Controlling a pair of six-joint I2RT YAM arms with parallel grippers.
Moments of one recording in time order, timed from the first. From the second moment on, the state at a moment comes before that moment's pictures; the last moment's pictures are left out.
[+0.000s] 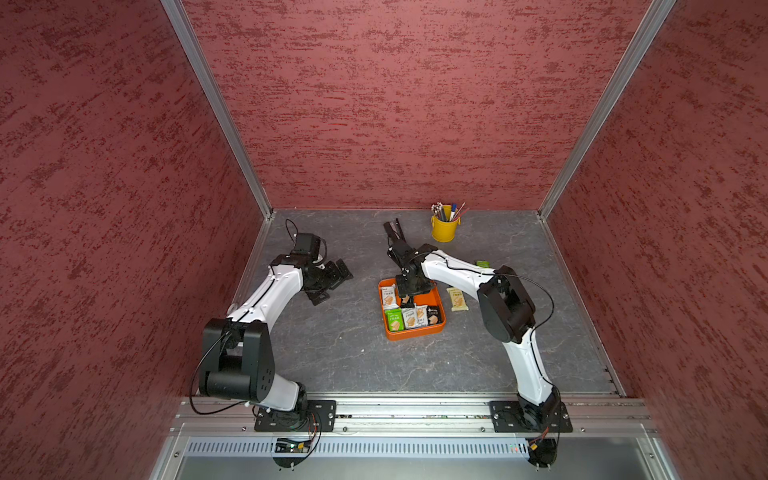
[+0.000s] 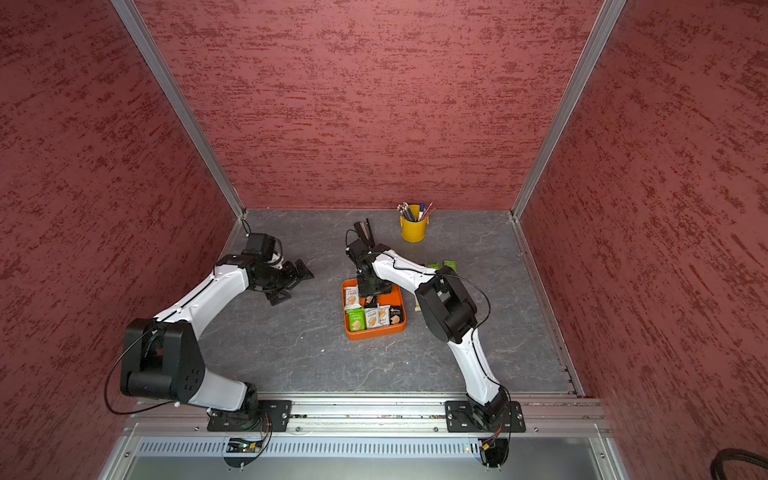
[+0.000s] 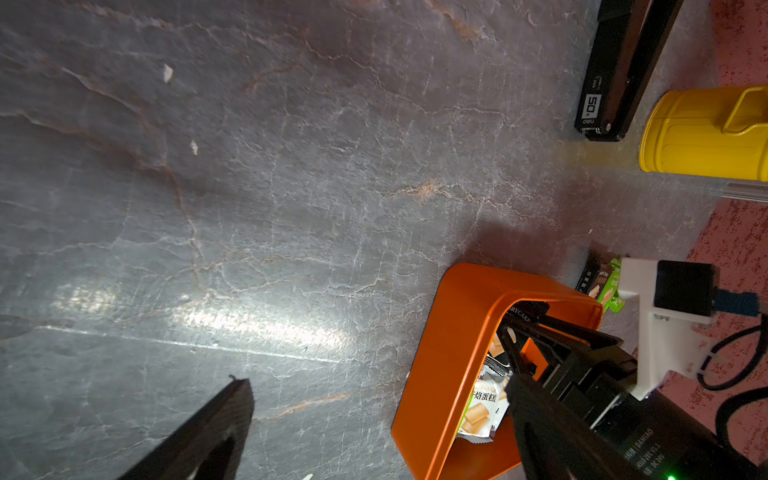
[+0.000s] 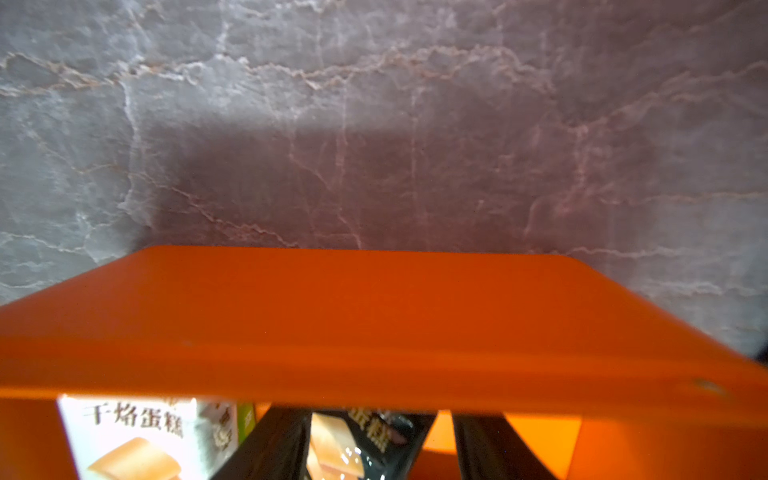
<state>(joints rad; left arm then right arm) -0.08 1.49 1.06 -0.75 0.34 -0.70 0.72 2.20 1.76 -0.93 0.05 0.52</state>
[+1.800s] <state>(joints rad) -0.03 1.48 1.04 -0.74 0.39 -0.67 0.75 2.44 2.16 -1.21 0.08 0.64</state>
